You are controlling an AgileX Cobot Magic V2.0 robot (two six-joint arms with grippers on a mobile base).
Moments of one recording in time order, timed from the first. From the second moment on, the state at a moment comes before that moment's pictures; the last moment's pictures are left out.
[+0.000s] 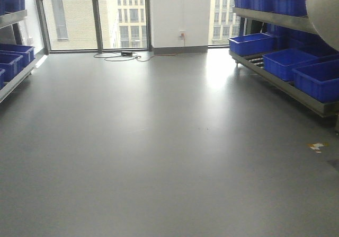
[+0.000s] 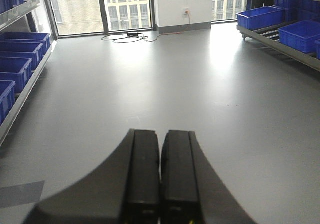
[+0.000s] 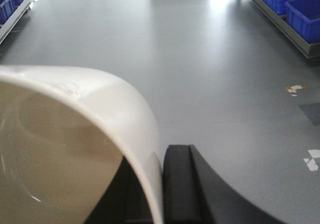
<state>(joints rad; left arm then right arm) -0.09 -0.01 0.01 0.00 0.16 0.04 0.15 0.52 -0.57 -0.13 0.40 0.26</state>
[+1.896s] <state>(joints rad) -0.09 -0.01 0.01 0.00 0.16 0.04 0.15 0.52 -0.57 -0.13 0.40 0.26</state>
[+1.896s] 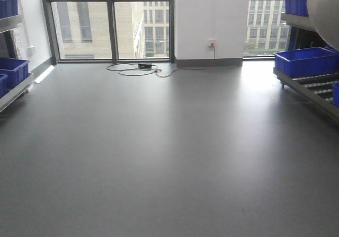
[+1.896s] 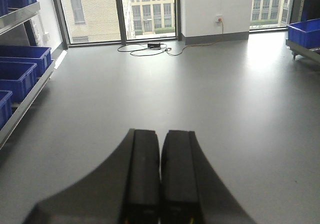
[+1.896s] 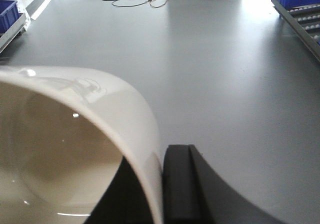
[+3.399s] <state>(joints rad) -0.09 -0.01 0.01 0.00 0.16 0.04 0.15 0.52 -0.57 -0.13 0.40 0.26</state>
